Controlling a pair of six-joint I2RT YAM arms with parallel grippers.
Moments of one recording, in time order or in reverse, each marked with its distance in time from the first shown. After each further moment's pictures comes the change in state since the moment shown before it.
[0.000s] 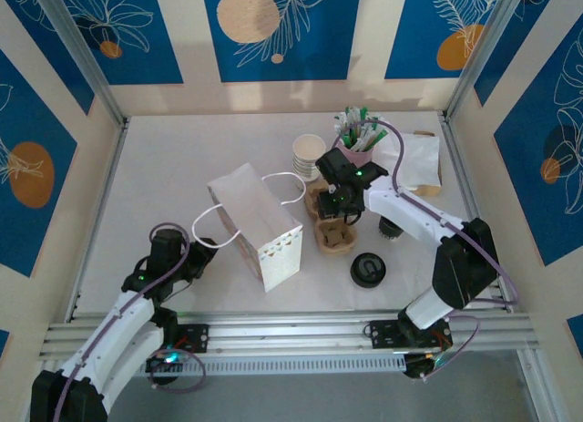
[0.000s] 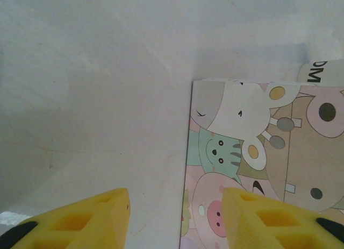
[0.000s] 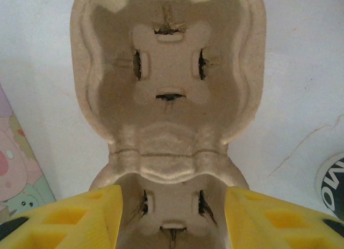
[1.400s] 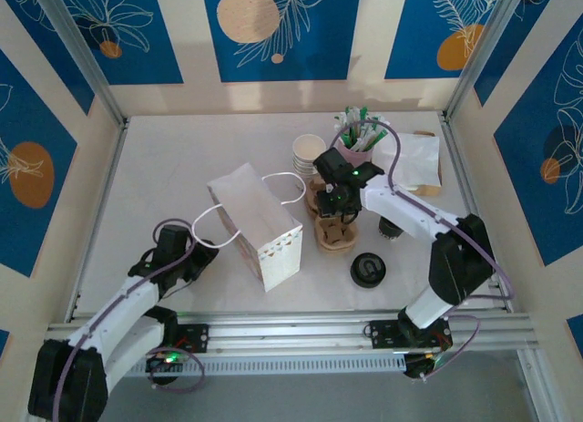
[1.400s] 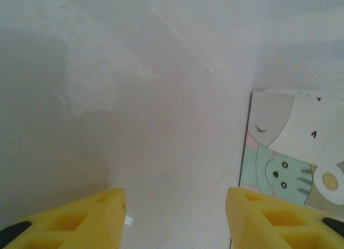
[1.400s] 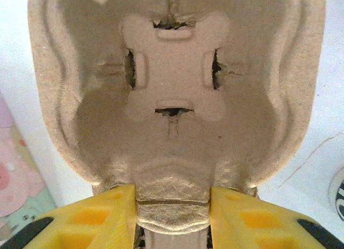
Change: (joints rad) left arm 0.002 0.203 0.040 0.004 -0.074 0.082; right arm 0.002 0.003 0.002 0.026 -0.009 0.017
